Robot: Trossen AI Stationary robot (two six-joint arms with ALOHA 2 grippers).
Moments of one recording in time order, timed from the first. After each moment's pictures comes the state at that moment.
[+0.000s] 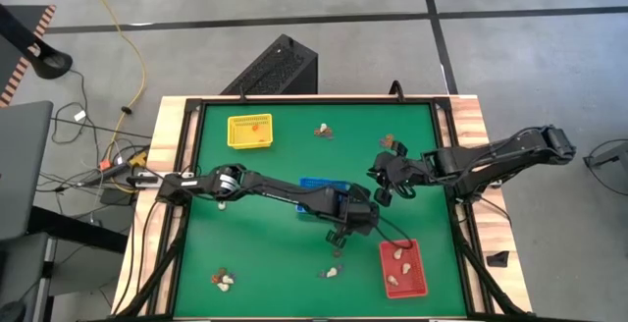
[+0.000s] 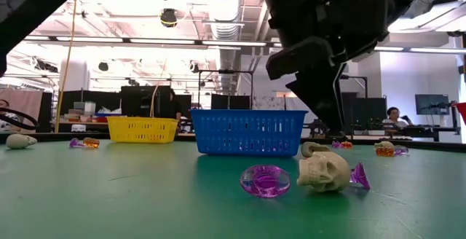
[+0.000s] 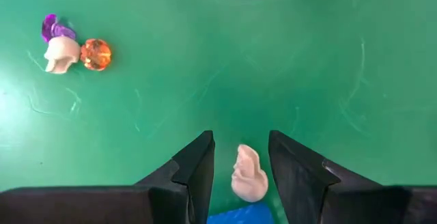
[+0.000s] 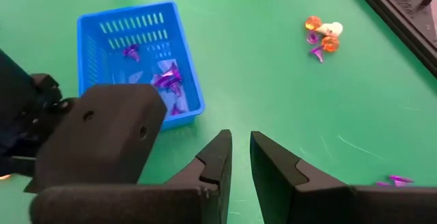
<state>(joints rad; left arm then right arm) -0.18 2.46 2.22 -0.82 -0.18 0.40 0.15 1.05 0.76 -0.50 0.40 0.37</state>
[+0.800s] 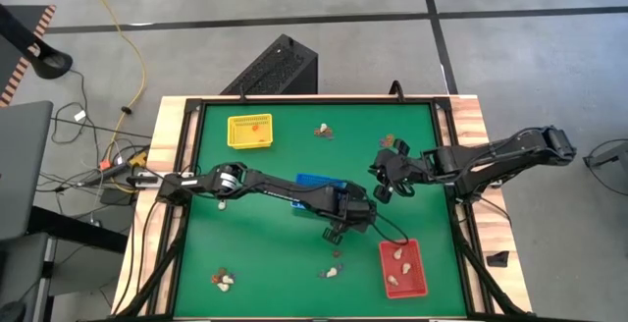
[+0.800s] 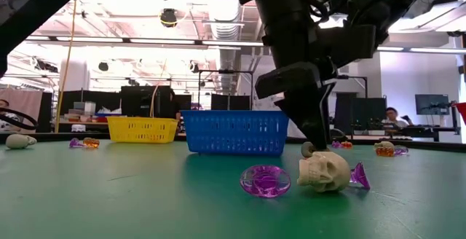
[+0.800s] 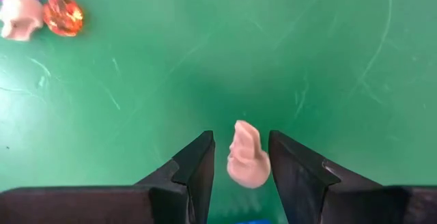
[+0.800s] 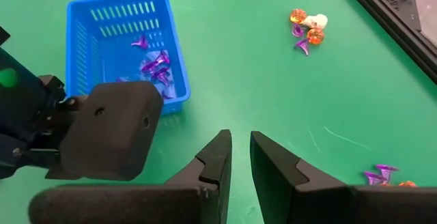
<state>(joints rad) -0.16 2.46 2.15 -0.81 -0.17 0.40 0.12 1.05 0.76 -0.52 0.42 0.39</state>
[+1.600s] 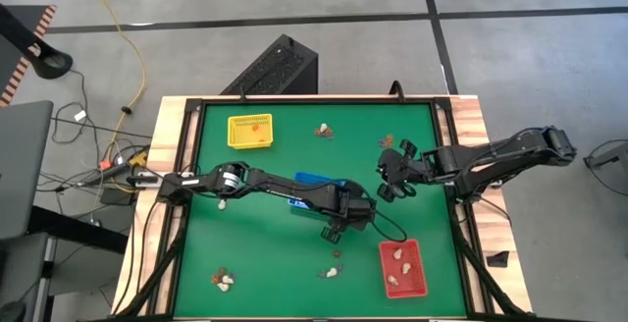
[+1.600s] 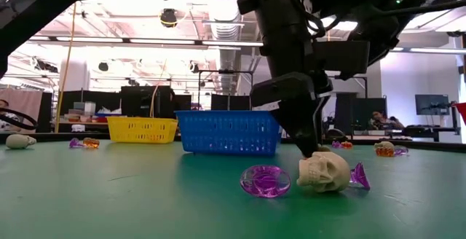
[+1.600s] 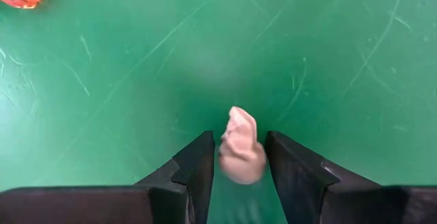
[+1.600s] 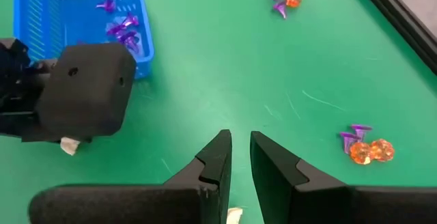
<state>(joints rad) -0.14 2.49 2.16 -0.86 -0.11 0.40 0.12 1.04 0.76 -0.66 0.45 0.46</state>
